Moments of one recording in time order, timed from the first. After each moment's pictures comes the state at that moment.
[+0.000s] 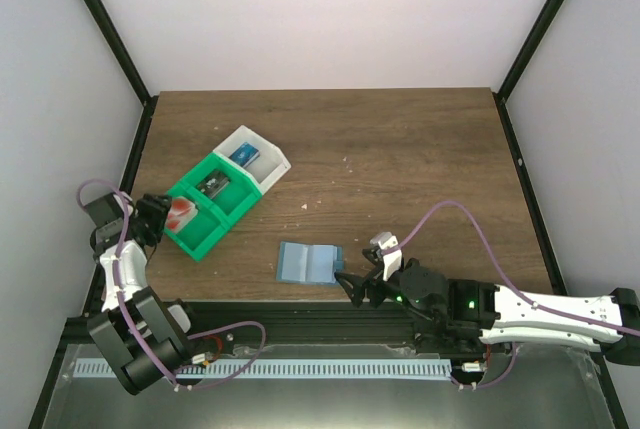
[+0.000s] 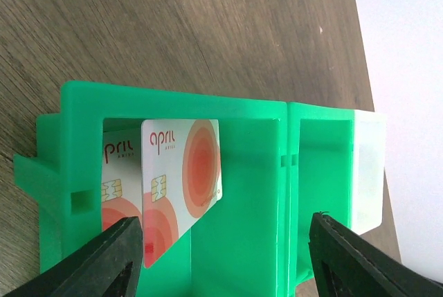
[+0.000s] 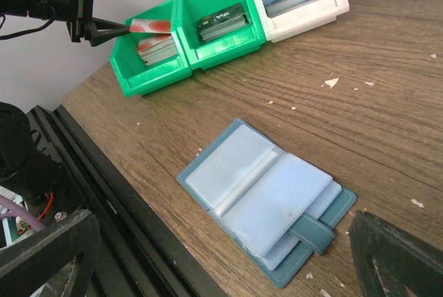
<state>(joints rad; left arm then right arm) 0.59 1.06 0.53 -0.29 0.54 -0.72 1.38 0.54 0.33 -0.15 0.41 0.55</state>
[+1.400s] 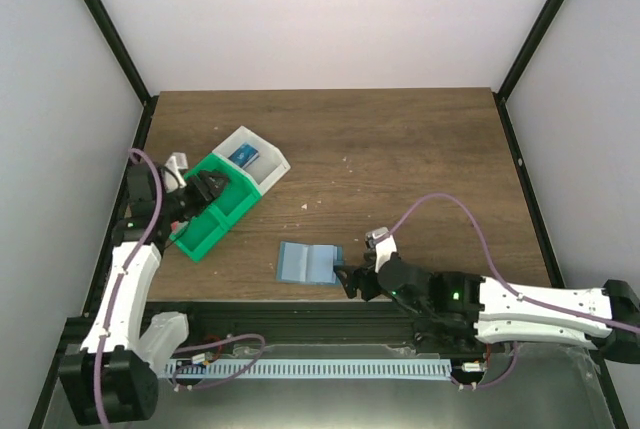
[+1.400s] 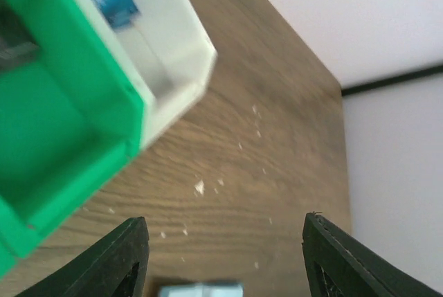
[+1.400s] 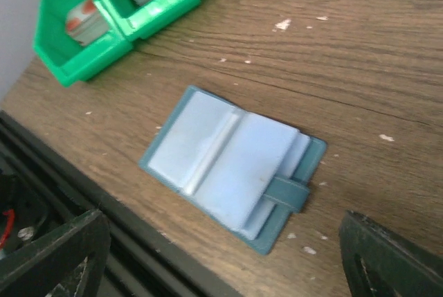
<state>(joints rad) 0.12 0.91 0.72 -0.43 0.58 -0.68 1.36 0.72 0.44 -0.30 0.43 0.77</state>
